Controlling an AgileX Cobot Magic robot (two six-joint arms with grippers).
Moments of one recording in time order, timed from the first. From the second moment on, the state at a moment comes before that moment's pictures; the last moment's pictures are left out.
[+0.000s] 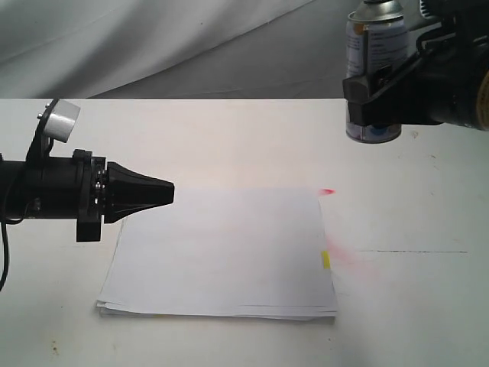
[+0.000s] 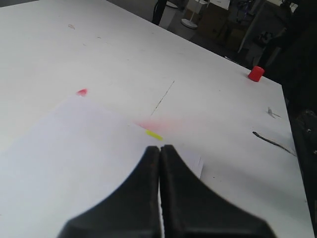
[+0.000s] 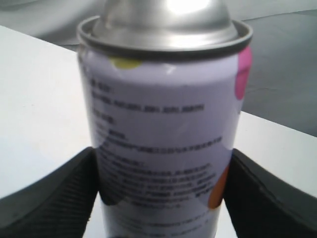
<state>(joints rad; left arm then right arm) 0.10 1.75 -0.73 -1.61 1.21 2.09 0.07 1.28 -0.82 -1.74 -0.07 1.64</state>
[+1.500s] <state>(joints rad) 0.10 1.75 -0.73 -1.61 1.21 2.09 0.07 1.77 -0.55 0.01 -0.87 -0.03</state>
